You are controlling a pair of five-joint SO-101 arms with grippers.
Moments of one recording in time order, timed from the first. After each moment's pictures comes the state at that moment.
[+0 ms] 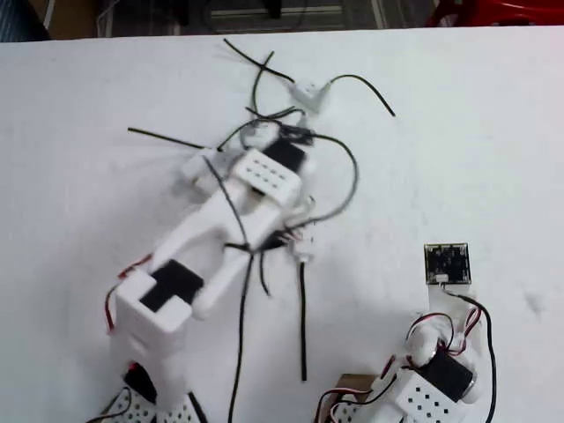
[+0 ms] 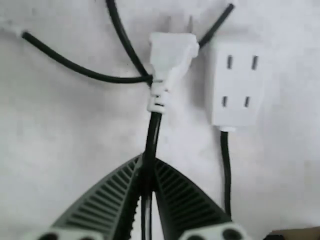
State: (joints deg) left arm 27.3 22.4 -8.7 92.9 24.0; right arm 35.3 -102.6 94.6 72.0 39.3
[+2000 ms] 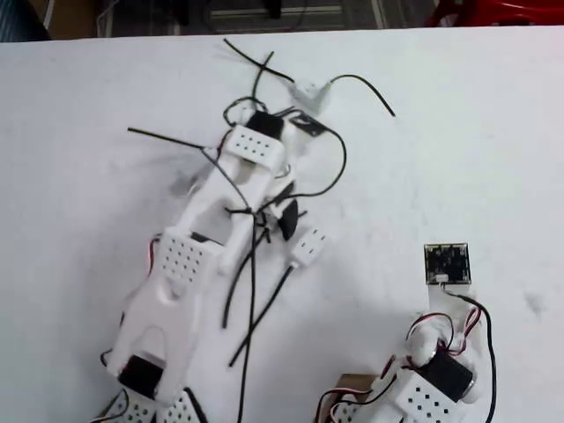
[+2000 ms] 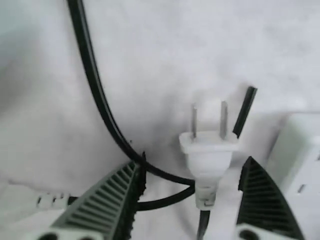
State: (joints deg) left arm 19.4 58.9 -54.1 102.0 -13.0; right arm 35.3 -102.6 94.6 72.0 39.4
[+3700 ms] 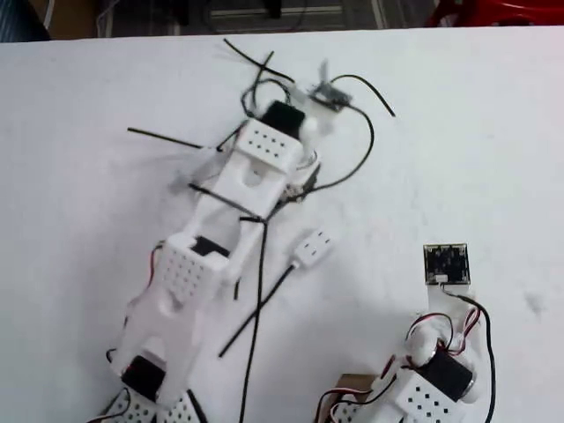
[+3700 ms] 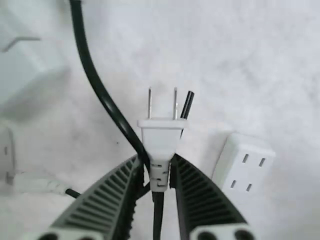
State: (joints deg) left arm 23.6 48.8 -58.0 101.8 -2.5; right arm 35.3 -102.6 95.0 72.0 39.4
